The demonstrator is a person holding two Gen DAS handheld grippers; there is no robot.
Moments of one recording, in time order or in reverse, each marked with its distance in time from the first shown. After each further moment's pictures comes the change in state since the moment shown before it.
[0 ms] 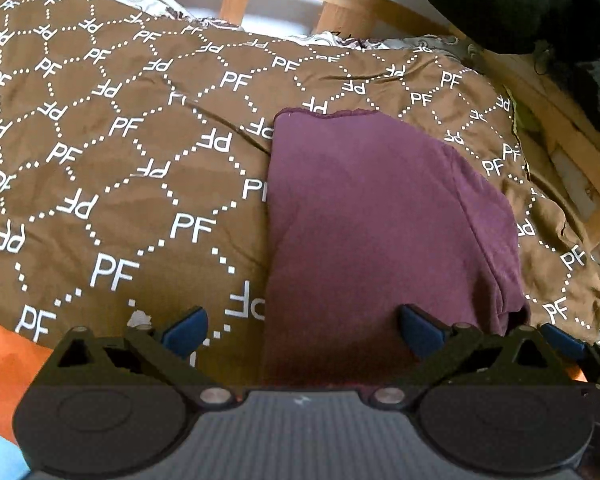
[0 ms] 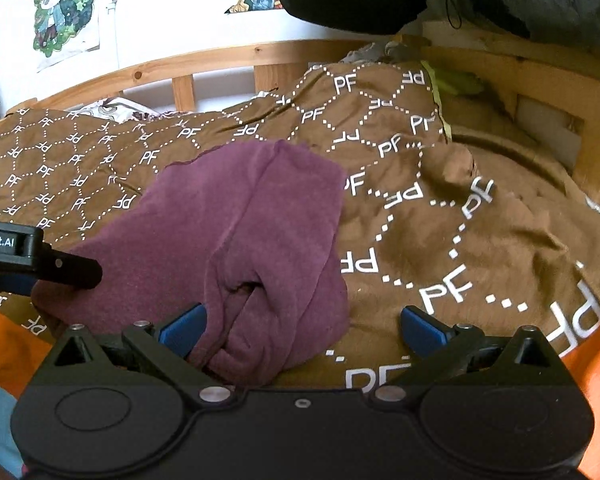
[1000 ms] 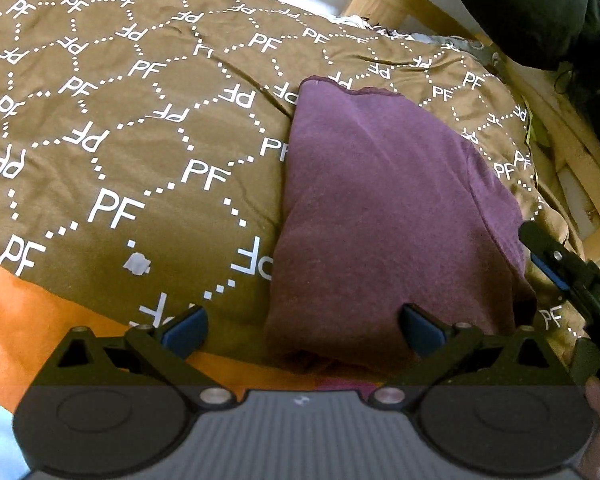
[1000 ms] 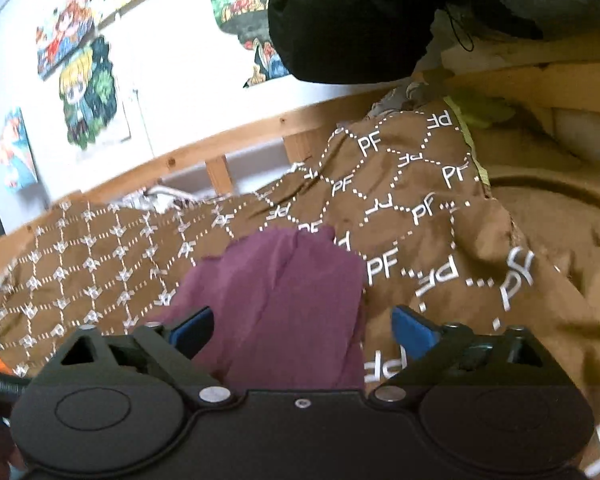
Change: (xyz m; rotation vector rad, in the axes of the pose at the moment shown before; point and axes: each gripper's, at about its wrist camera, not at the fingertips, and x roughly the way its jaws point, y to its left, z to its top) left arm 0.010 0.018 -0.017 -0.138 0.046 -0.043; right arm 0.028 -0.044 0.040 0.134 -0.209 0.241
